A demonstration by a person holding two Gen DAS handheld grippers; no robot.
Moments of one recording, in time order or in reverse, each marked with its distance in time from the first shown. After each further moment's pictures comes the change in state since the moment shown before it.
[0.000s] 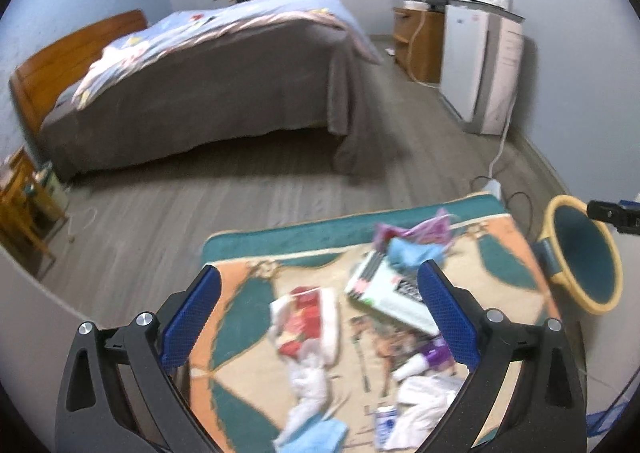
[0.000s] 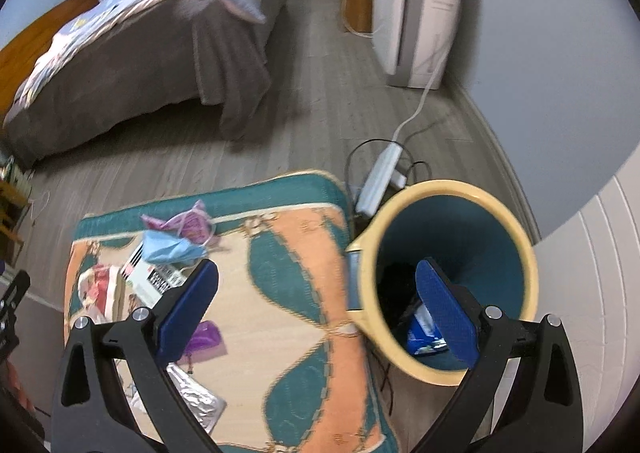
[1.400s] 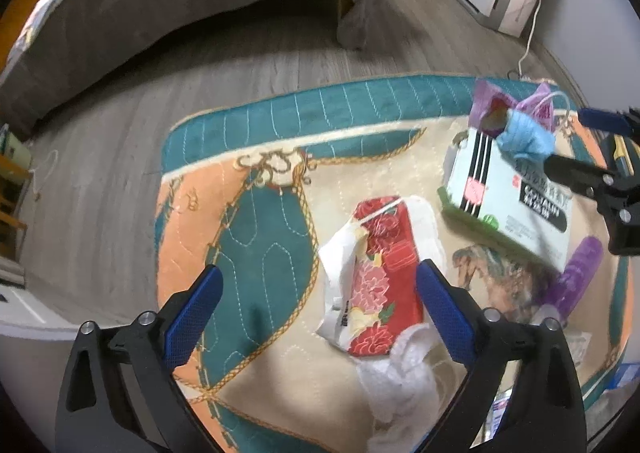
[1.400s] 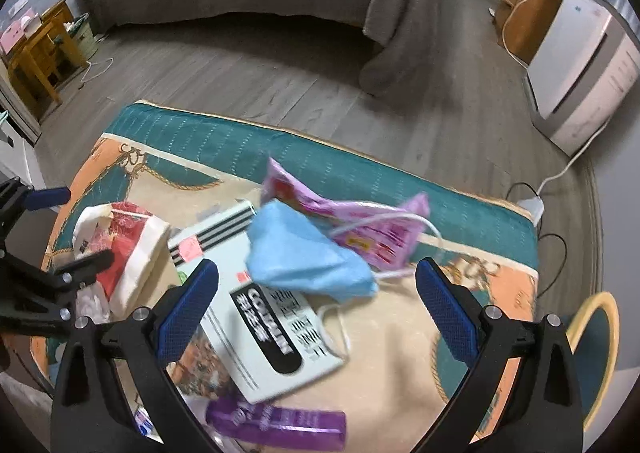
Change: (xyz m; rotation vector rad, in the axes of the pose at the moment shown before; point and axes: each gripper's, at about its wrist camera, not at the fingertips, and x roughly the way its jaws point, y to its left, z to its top) left arm 0.162 0.049 -0.053 0.061 0.412 -0.083; right arm 0.141 0.182 -0.004 -0.458 0.126 0.181
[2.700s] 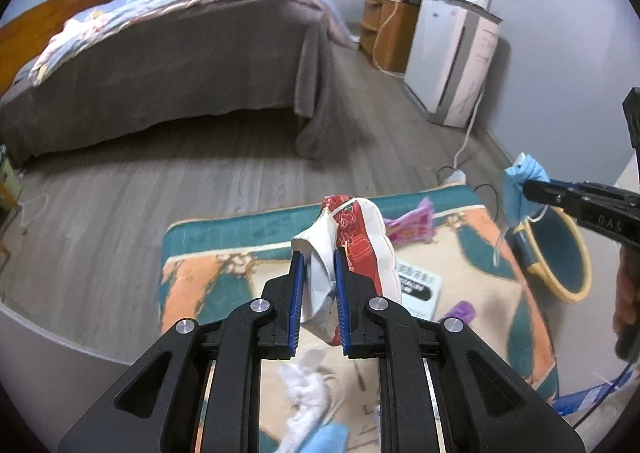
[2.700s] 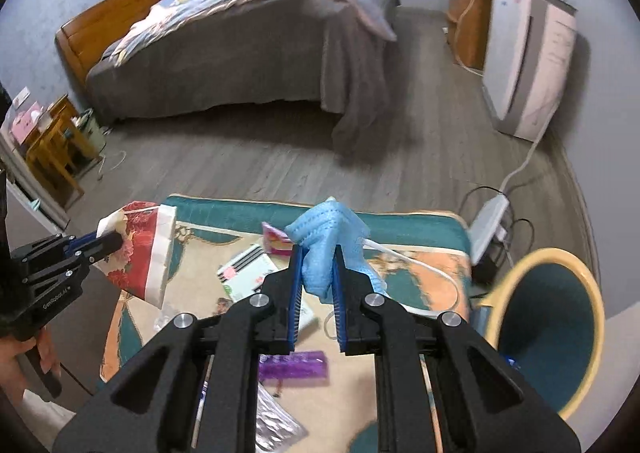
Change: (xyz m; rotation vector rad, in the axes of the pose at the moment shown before) left arm -0.142 -0.041 0.002 -0.018 -0.366 -0.126; right arm -0.150 -0.062 -0.033 0.224 -0.232 0.048
